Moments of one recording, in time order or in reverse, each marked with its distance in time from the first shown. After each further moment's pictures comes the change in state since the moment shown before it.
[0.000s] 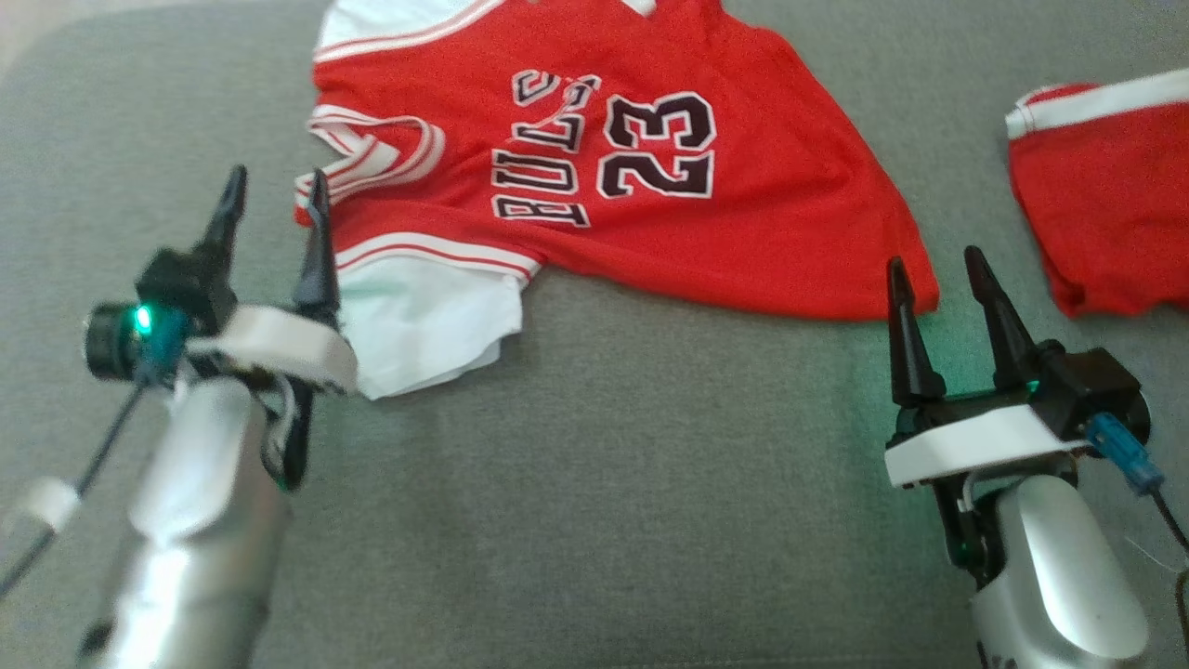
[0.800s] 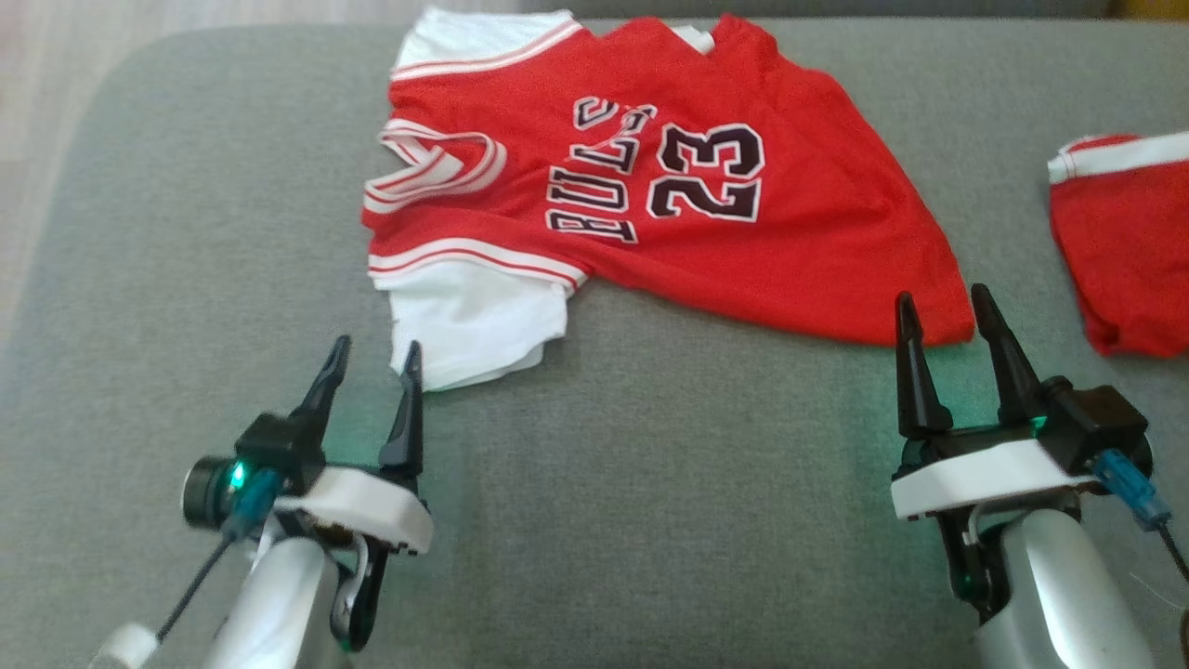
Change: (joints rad) left arm 0.366 -0.065 -0.002 -0.288 0.036 -0.002 0.084; right arm 0.064 0.000 -0.005 -0.017 0.030 0.000 -0.010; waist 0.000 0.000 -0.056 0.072
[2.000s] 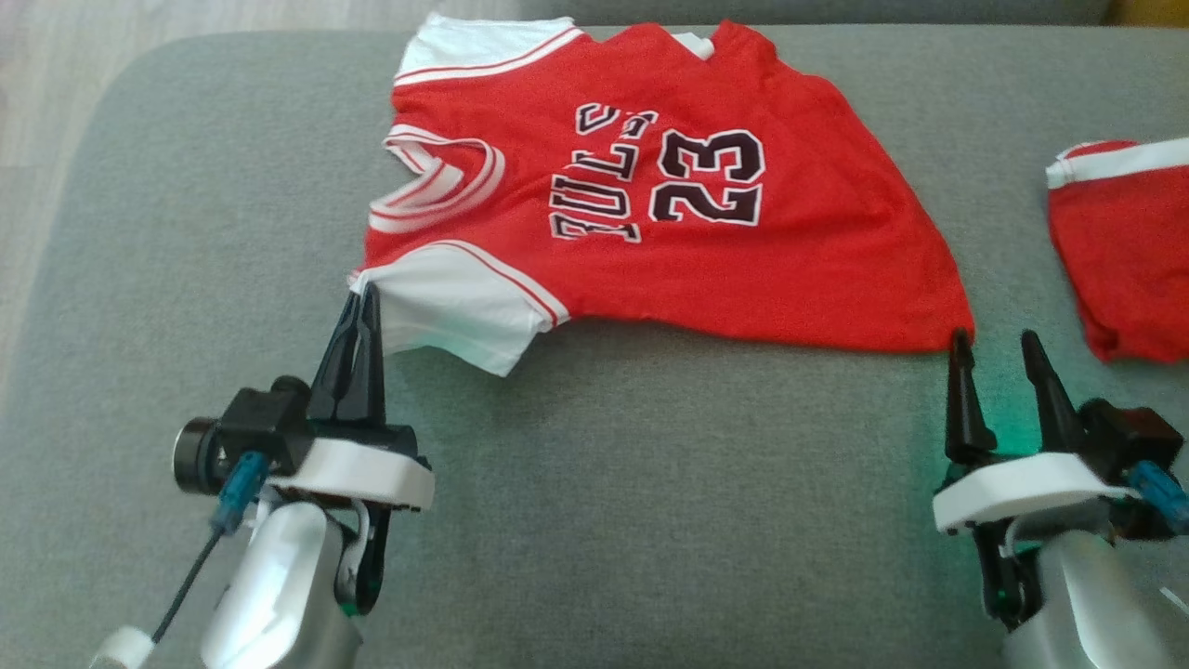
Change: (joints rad) left arm -0.070 -0.015 0.002 0.003 -0.013 0.028 -0.083; right arm -0.018 0.000 -0.123 0.153 0.017 0.000 0.014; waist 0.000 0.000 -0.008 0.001
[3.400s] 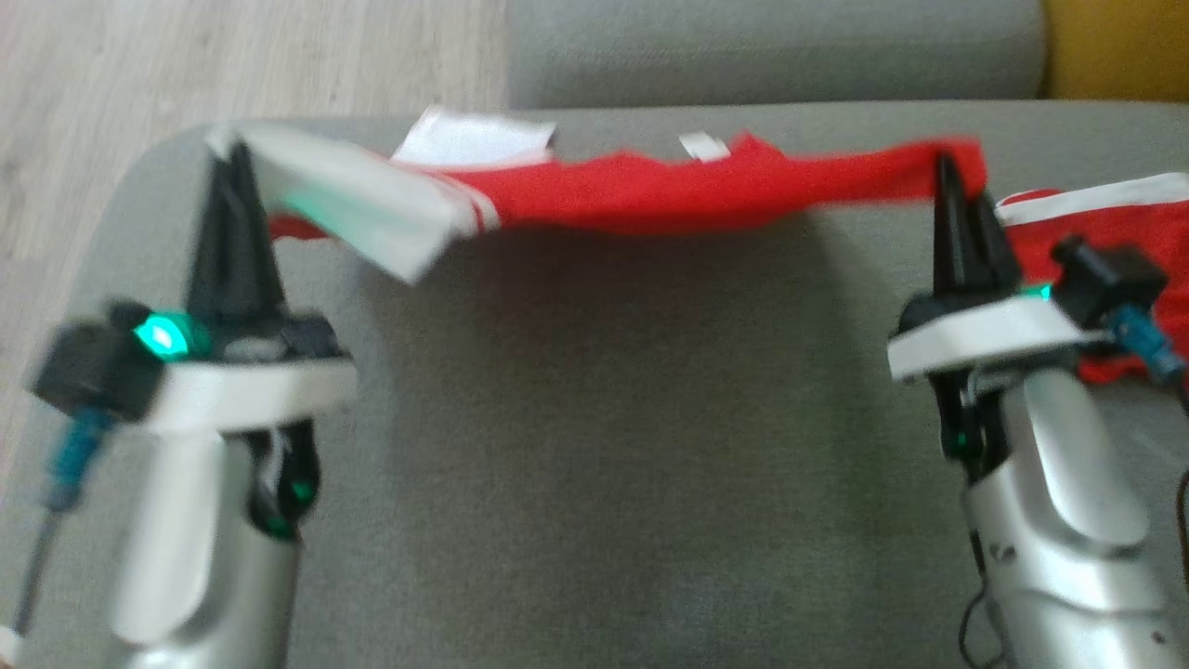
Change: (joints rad) left arm -0.043 0.014 0.141 -0.309 -0.082 -0.041 0.006; right arm -0.268 -0.005 0.133 0.012 0.042 0.000 -0.012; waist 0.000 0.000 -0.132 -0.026
